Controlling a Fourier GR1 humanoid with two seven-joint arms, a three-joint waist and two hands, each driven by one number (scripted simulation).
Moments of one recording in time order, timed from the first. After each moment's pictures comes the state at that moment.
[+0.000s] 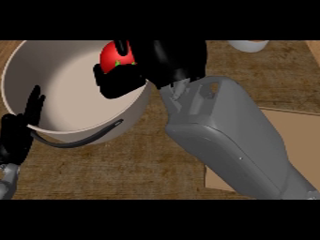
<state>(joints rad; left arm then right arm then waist) -0.11 0.57 -0.21 -1.54 0.17 0.25 0.22 -1.12 -0.01 0.31 -1.47 0.78 0.09 0.71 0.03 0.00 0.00</state>
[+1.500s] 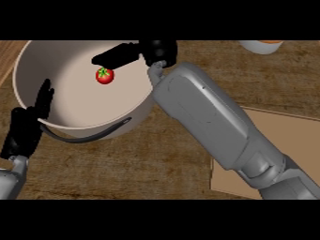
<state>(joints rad) -0.17 0.52 -0.22 -1.51 0.16 0.21 0.22 -1.22 0.00 0.36 -0.92 0.16 -0.55 0.46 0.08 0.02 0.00</state>
